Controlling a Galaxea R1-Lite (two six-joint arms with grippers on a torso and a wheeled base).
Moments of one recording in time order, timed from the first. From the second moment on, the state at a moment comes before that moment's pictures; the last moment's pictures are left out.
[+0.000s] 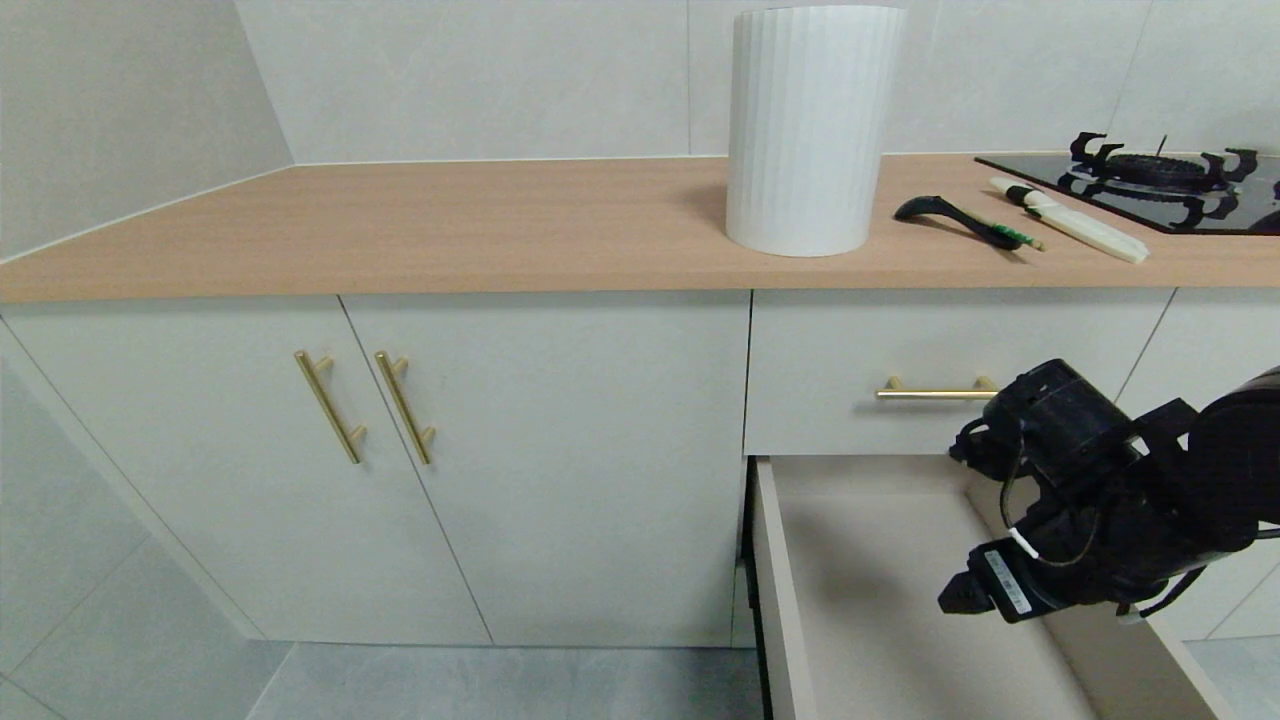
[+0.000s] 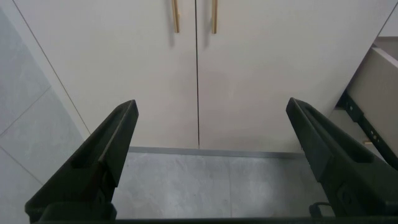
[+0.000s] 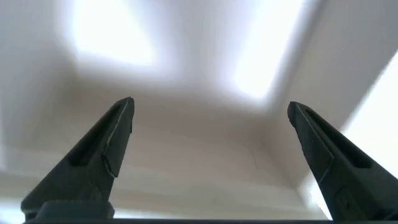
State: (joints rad) left arm 0.00 0.00 0.00 0.00 0.03 0.00; right arm 0.42 1.71 -1.02 0.46 -0.20 0.19
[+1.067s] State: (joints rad) left arm 0.00 0.00 0.00 0.00 0.03 0.00; right arm 0.37 1.67 -1.03 0.32 -0.21 0.20
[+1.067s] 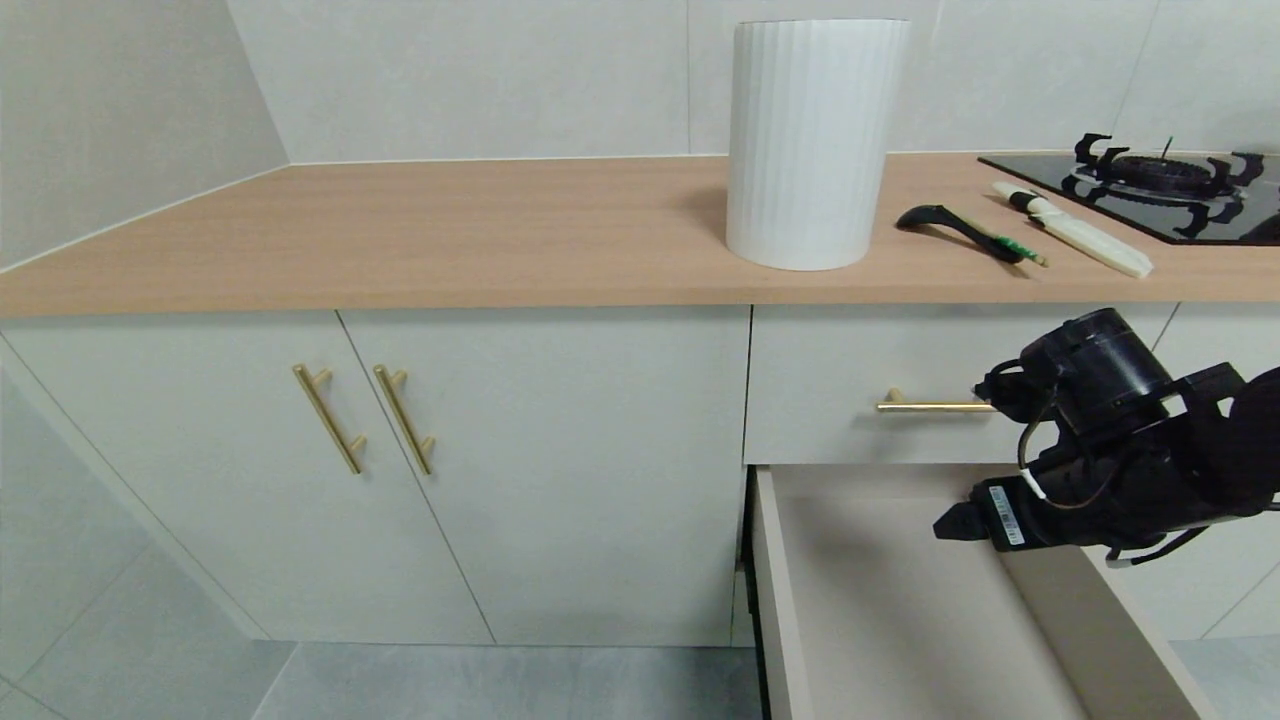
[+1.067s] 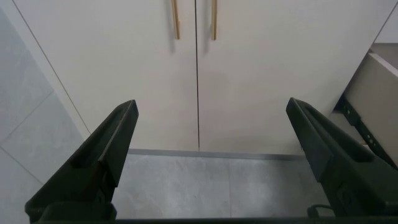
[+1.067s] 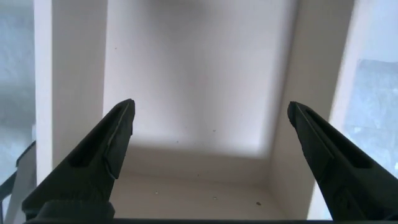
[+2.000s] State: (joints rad) left arm 0.00 0.00 0.00 0.00 0.03 0.00; right arm 0.37 1.67 -1.03 0.30 -0.23 0.19
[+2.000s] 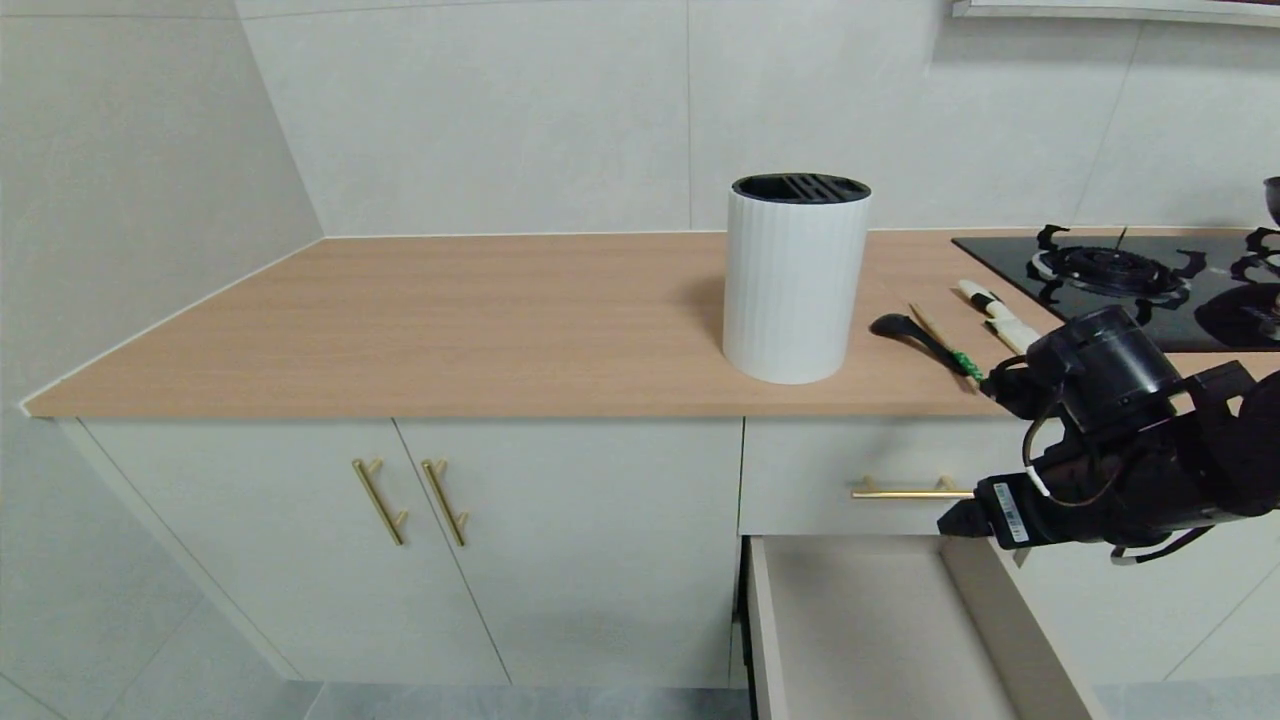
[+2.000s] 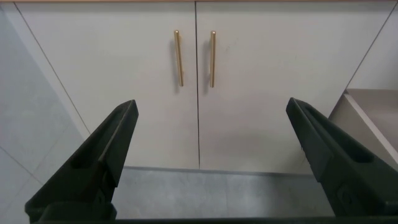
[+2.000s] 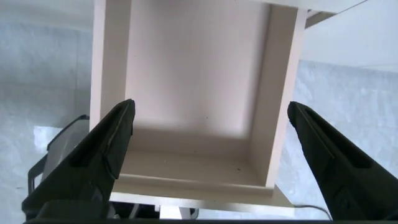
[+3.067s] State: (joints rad) left arm 0.00 0.00 0.00 0.00 0.03 0.00; right arm 0.26 1.71 -1.33 0.14 -0.20 0.11
